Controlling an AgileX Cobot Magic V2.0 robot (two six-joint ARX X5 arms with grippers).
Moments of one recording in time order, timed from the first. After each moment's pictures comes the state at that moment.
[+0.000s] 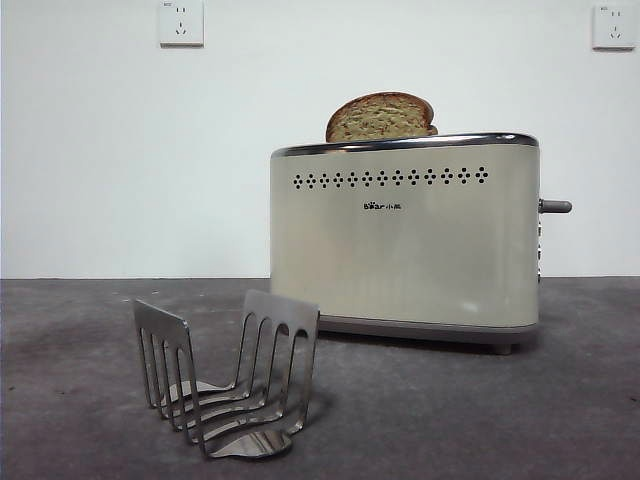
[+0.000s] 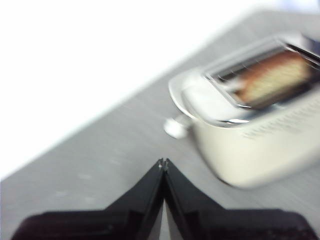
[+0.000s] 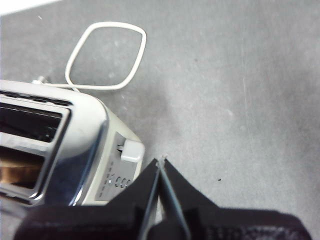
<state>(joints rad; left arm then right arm) -0.17 0.78 0.82 -0.24 0.24 0.32 0.00 1.28 1.48 -0.98 -0.09 0.19</state>
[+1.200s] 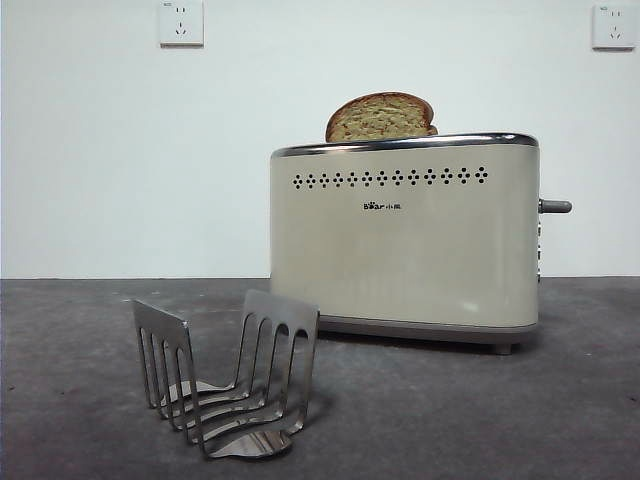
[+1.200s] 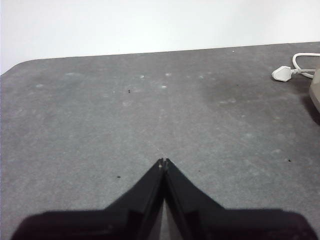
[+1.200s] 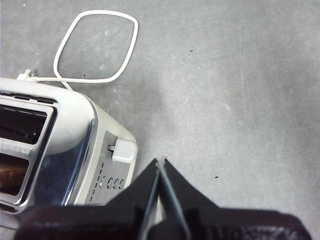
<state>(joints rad) 0.05 0.02 0.02 -0.17 0.06 0.03 0.00 1.32 1.48 -0.97 -0.07 0.19</state>
